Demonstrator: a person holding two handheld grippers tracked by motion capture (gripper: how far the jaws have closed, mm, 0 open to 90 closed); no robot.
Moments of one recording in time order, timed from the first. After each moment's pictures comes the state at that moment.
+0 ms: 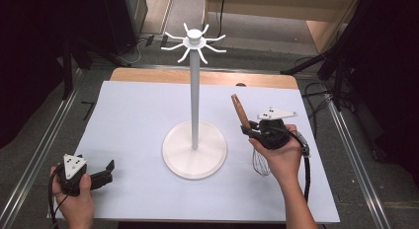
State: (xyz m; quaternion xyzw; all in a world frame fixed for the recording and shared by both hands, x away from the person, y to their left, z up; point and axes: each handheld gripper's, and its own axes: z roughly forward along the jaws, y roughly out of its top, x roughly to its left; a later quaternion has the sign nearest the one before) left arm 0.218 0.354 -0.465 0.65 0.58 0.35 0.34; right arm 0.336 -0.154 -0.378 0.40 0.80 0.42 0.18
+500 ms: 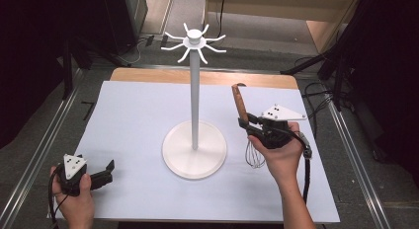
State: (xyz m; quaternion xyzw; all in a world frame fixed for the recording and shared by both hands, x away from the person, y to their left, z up) left arm 0.218 0.354 -0.465 0.65 0.58 0.35 0.34; right arm 0.321 -0.148 -0.353 0.37 0.76 0.49 0.21
